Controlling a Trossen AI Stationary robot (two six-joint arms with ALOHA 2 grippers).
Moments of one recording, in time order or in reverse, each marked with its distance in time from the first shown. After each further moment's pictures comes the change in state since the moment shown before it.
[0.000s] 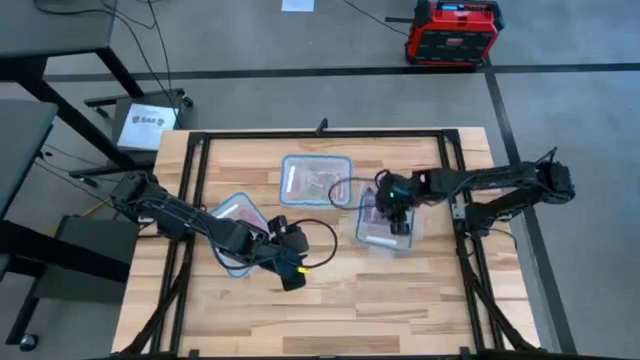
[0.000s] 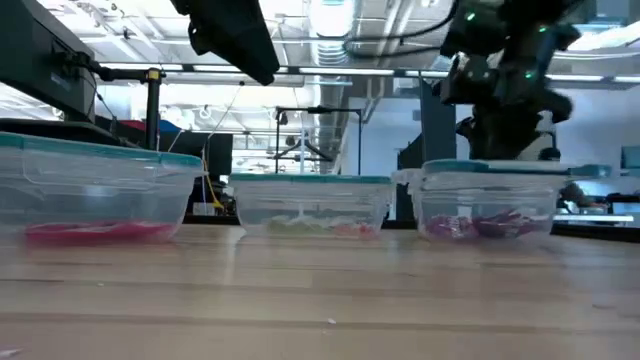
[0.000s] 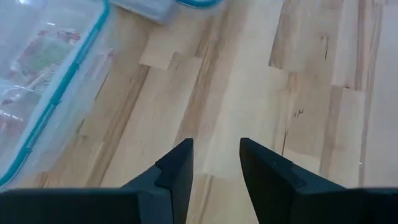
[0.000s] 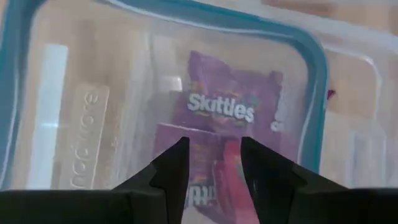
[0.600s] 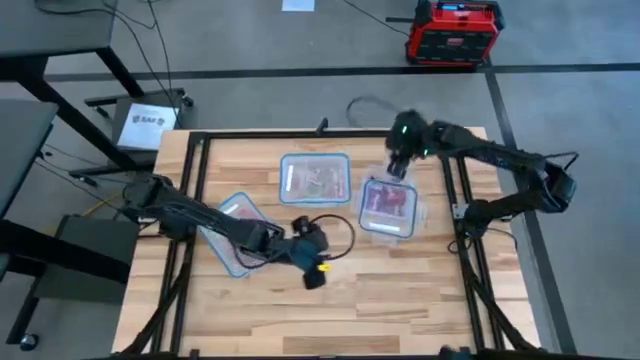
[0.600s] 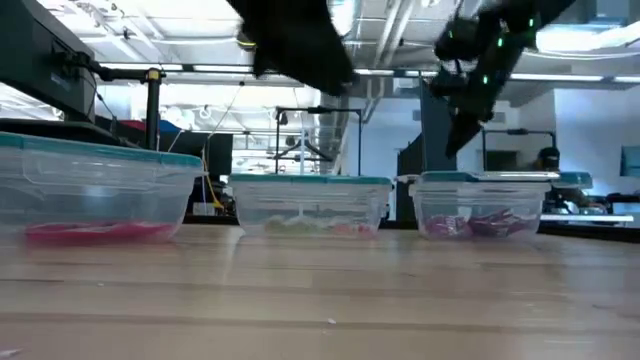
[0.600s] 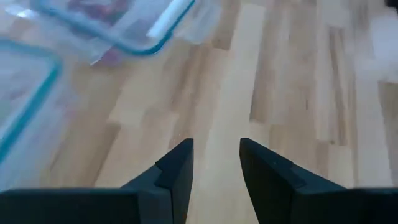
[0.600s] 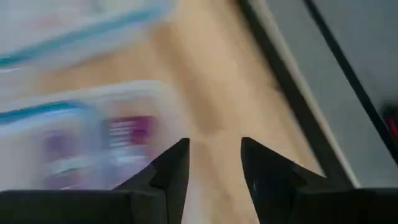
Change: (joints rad) left arm 0.102 0.167 0.000 0.392 0.082 0.176; right arm -0.553 -0.001 0.171 0.045 0.065 -0.070
